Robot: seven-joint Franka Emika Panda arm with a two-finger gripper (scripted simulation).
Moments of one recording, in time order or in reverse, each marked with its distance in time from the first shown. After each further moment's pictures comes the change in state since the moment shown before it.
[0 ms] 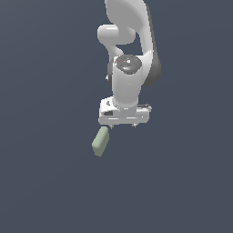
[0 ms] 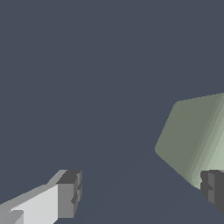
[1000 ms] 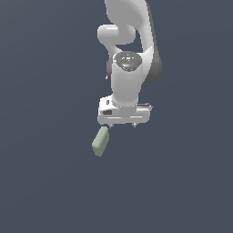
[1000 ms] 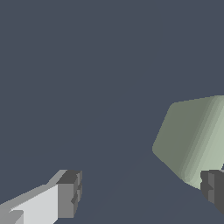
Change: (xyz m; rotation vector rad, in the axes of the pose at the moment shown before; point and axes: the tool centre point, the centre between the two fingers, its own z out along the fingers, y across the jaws) arm 0.004 0.002 -0.010 0.000 -0.002 0.015
